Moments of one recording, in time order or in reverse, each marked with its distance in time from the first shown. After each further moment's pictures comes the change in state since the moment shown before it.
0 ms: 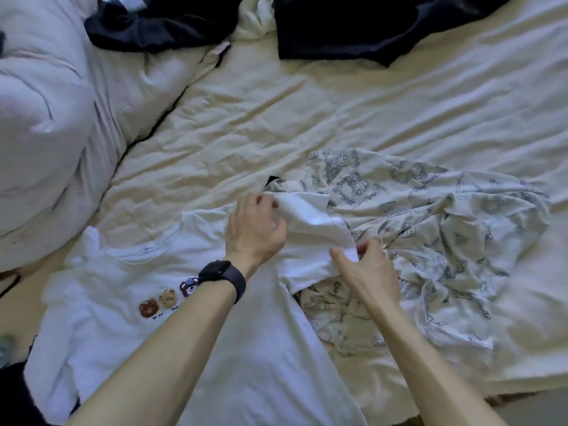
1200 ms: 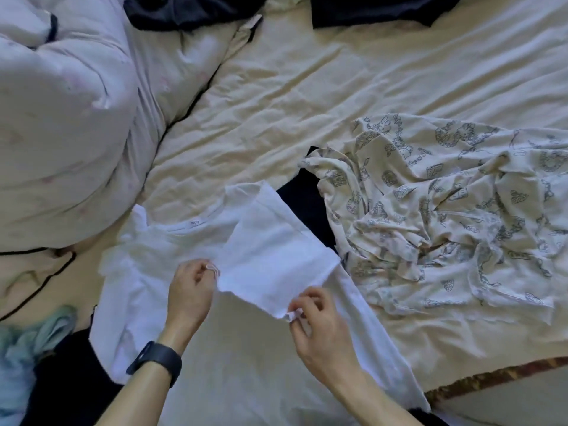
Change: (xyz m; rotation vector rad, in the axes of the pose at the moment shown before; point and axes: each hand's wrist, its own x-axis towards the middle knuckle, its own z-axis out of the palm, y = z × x) left_hand -0.156 -0.166 -0.061 -0.455 -0.079 -0.548; right_hand -0.167 0.006 0.133 0.191 -0.091 -0.635
